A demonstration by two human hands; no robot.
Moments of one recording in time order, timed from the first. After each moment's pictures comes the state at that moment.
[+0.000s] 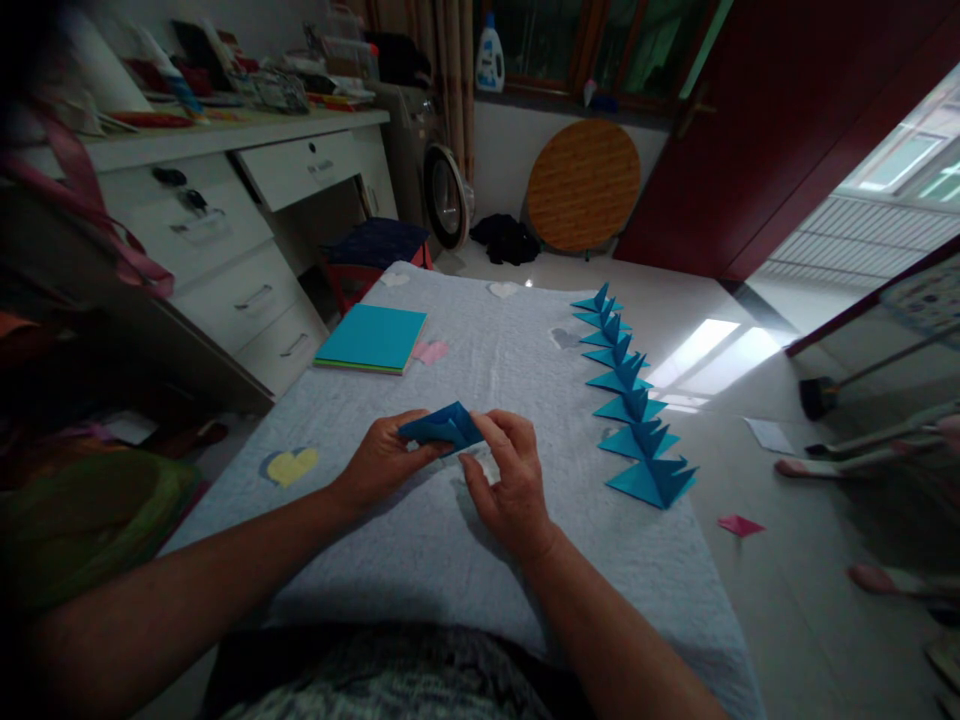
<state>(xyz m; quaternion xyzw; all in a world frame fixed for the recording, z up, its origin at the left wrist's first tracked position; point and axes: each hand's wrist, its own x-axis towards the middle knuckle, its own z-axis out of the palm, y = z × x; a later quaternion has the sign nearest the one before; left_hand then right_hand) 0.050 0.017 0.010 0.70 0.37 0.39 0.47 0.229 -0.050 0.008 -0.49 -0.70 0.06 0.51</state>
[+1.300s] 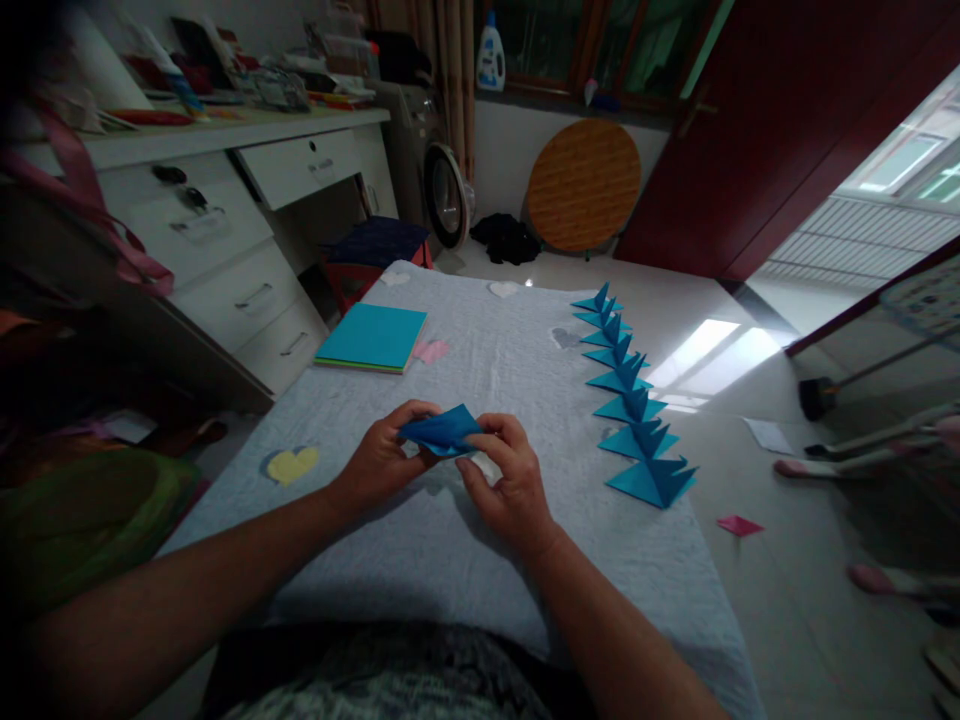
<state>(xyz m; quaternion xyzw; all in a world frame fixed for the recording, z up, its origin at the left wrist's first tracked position) 0.045 0.016 0.007 0.74 0.34 0.40 0.43 0.233 -0.047 0.007 -0.45 -0.71 0.16 0.53</state>
